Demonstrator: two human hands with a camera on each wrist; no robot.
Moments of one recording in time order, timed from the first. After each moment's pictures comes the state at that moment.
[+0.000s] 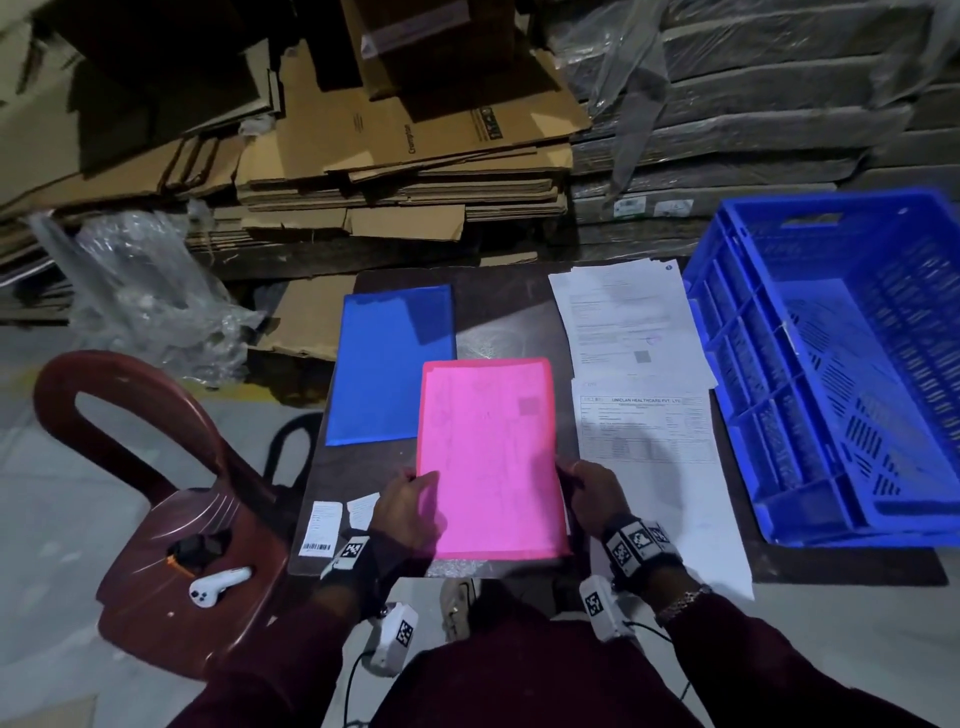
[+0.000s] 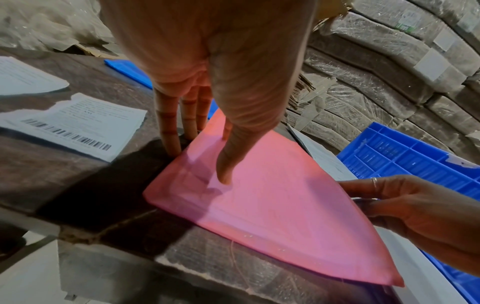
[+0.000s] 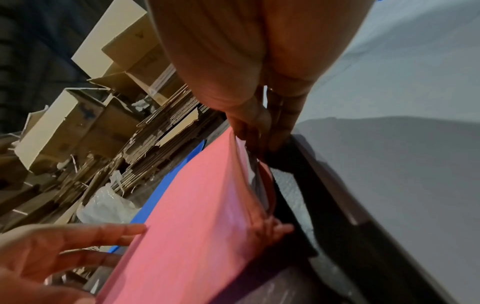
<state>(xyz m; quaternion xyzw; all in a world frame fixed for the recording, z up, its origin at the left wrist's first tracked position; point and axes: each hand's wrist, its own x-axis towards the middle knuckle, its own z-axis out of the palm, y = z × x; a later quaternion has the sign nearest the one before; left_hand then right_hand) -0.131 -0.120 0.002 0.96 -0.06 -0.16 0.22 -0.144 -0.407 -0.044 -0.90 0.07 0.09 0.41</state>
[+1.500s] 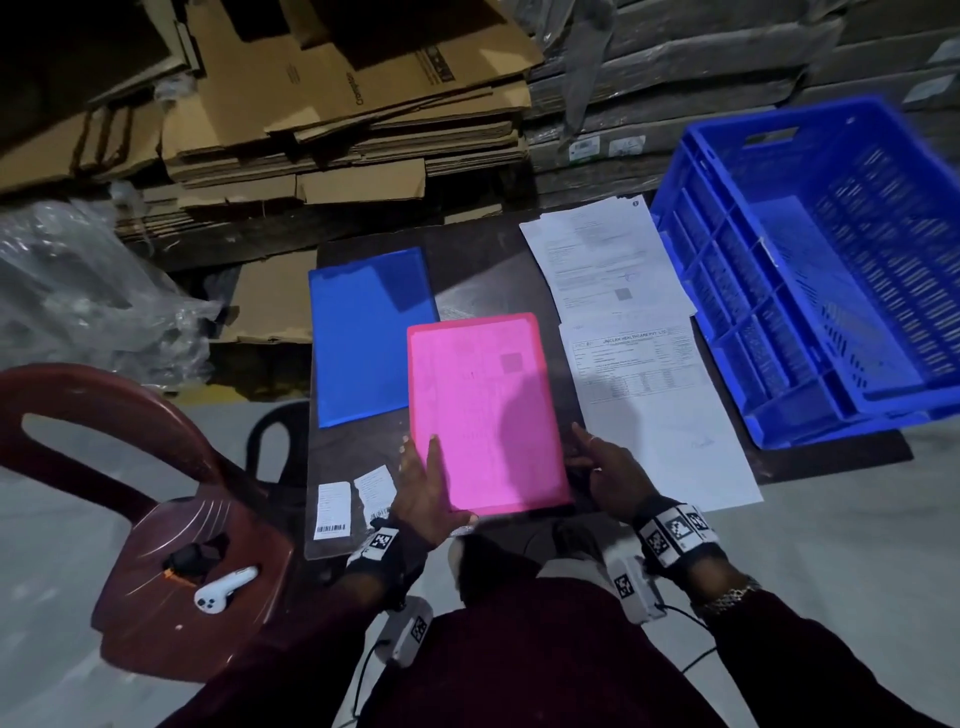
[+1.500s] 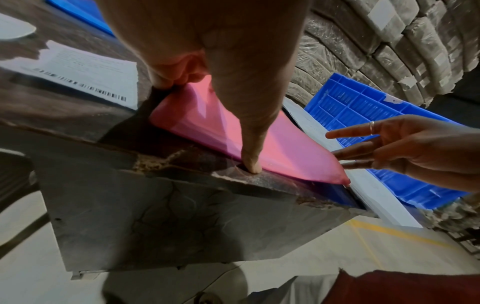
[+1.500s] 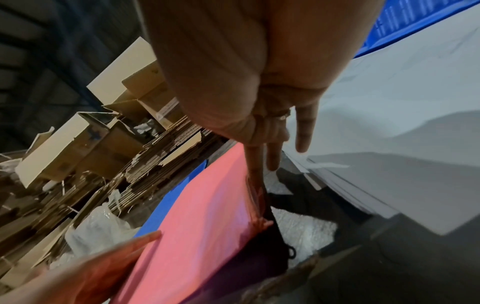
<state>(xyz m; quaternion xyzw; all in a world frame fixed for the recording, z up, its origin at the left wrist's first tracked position) -0.154 -0.102 -0.034 0.94 -0.11 -0.24 0.20 -0.205 -0.389 -0.037 -0.89 0.10 0.12 0.43</state>
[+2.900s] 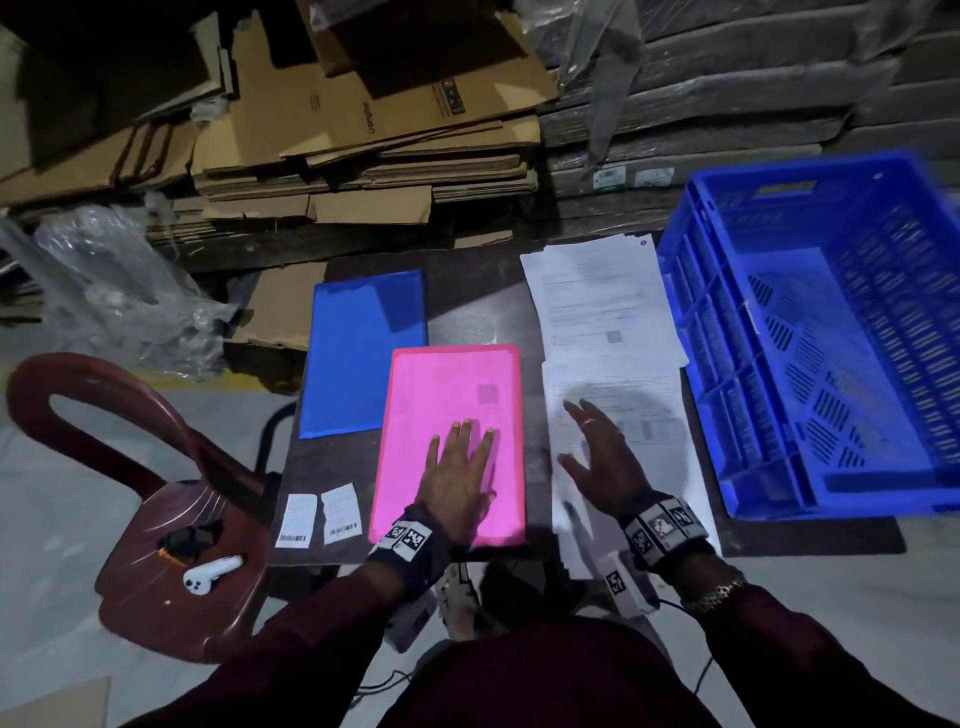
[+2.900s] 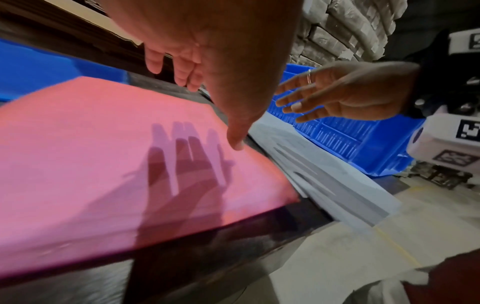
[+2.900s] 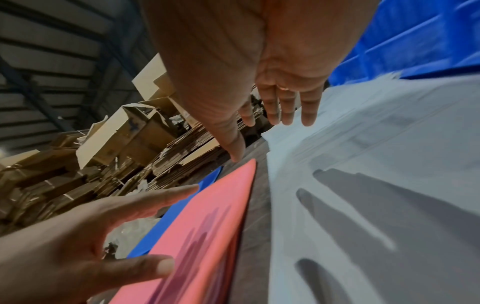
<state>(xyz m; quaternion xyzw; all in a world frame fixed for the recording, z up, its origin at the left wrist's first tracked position) -0.136 -0.222 -0.013 0.96 -0.23 -0.12 0.03 -0.149 -0.470 -0.012 -0.92 0.01 0.03 0.40</state>
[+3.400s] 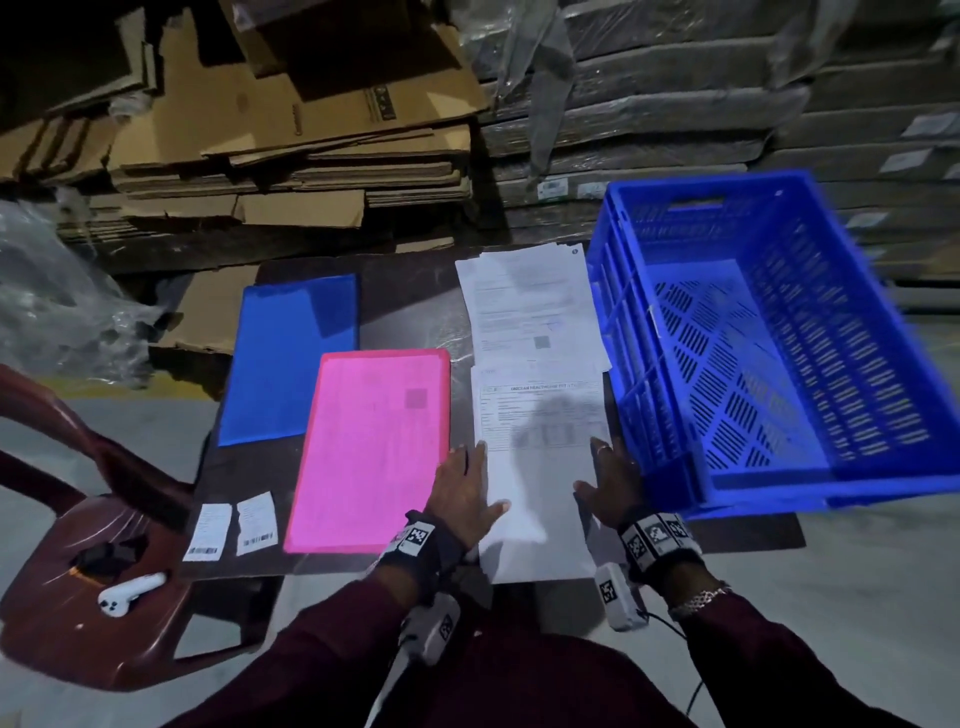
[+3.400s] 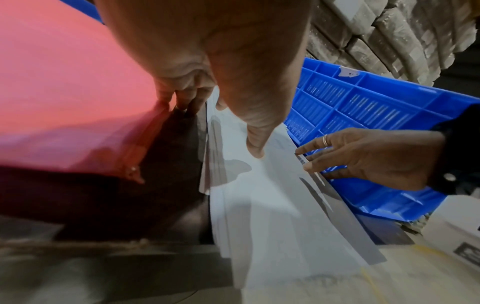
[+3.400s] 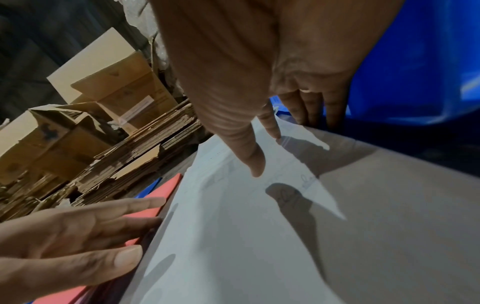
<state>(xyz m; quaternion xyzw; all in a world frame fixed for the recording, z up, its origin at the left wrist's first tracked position) -0.155 -0.335 -0.043 0.95 -0.17 -0.20 0.19 -0.181 -0.578 -0.052 -0.93 0.20 0.17 0.28</state>
